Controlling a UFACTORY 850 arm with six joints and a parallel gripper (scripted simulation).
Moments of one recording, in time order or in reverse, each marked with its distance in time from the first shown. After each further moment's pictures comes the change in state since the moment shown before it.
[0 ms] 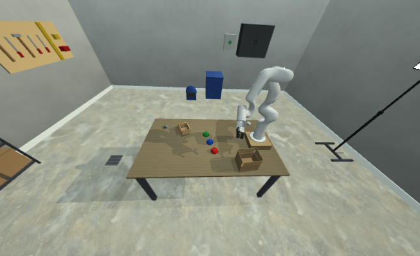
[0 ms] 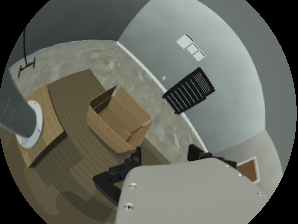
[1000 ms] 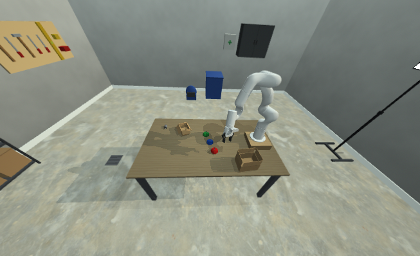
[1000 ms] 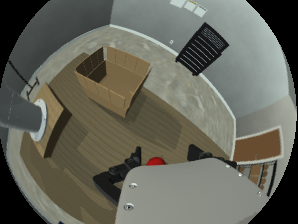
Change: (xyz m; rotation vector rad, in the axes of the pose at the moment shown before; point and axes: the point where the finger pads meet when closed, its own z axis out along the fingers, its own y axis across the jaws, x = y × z) arm -0.135 0.006 0.043 0.269 -0.317 0.223
